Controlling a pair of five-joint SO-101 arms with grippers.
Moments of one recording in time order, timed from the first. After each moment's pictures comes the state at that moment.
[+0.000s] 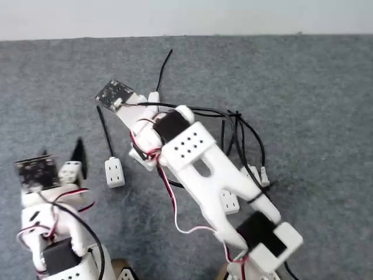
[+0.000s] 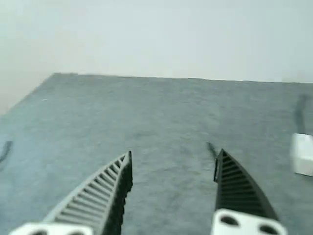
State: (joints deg) left arm -26.5 -94.1 77.3 48.3 -2.2; right arm -44.1 5.6 -9.4 78.7 10.4
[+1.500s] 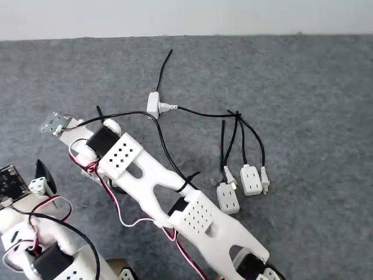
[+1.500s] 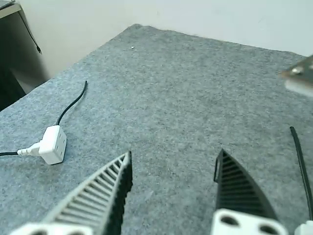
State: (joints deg) left arm -45.8 -94.1 77.0 55.1 -2.5; right arm -56.5 57.1 -74.7 100.7 13.1
